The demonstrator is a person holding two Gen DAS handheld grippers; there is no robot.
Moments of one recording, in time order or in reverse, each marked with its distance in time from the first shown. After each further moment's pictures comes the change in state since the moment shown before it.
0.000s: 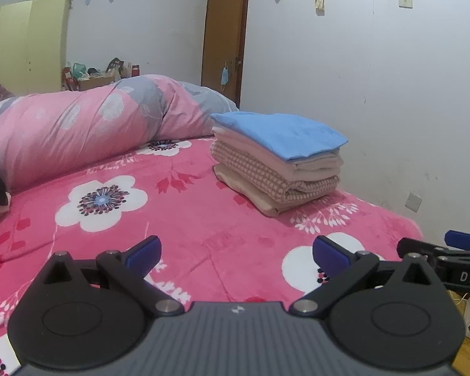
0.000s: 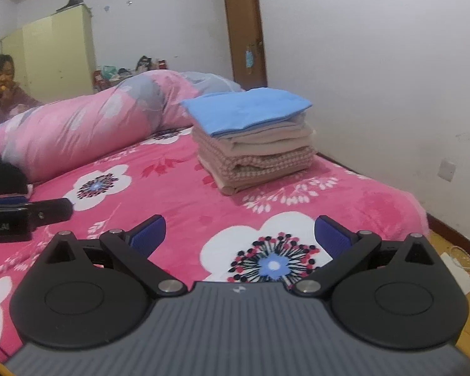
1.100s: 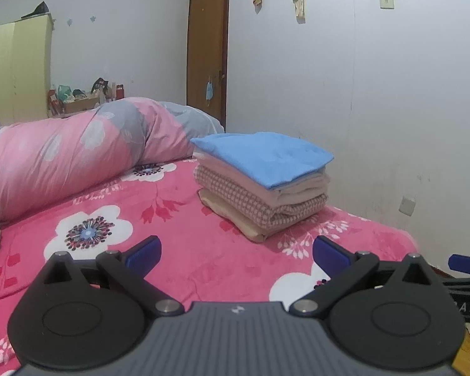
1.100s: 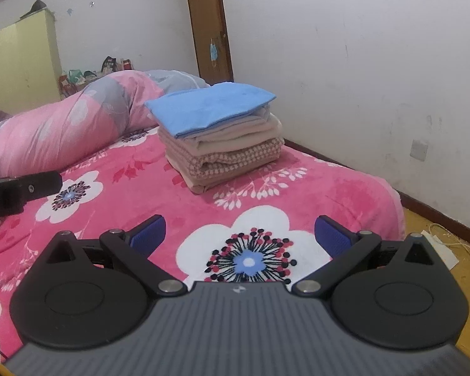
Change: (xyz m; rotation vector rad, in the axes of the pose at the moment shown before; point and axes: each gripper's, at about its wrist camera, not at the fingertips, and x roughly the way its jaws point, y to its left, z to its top) left arm 0.015 -0.022 0.033 0.065 -0.053 -0.029; right arm 0.002 -0.012 0.010 0.074 0.032 -0.109
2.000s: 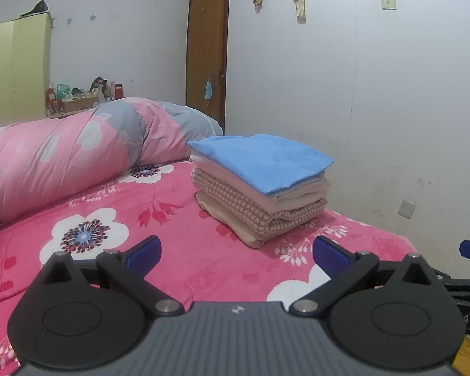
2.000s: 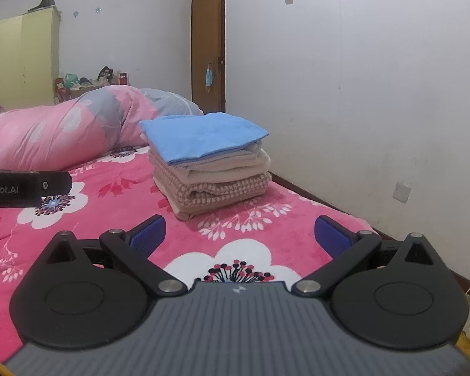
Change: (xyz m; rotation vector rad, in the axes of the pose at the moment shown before) left arm 0.012 -0.004 0.010 -0.001 0.005 -0.002; right arm -0.006 0.016 0.011 -0.097 -0.115 -0.066
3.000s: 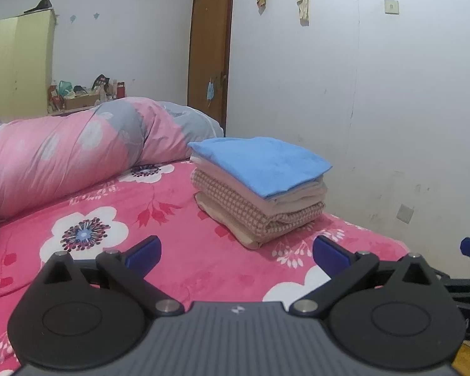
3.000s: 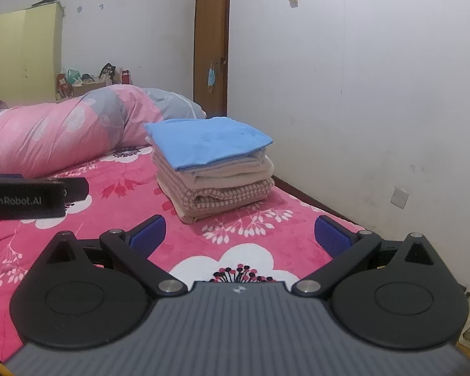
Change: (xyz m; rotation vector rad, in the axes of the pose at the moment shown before) left arm -0.007 -0.002 0.005 -0.022 0.002 0.000; right arm -0.013 0.014 0.015 -0.023 0.007 -0.009
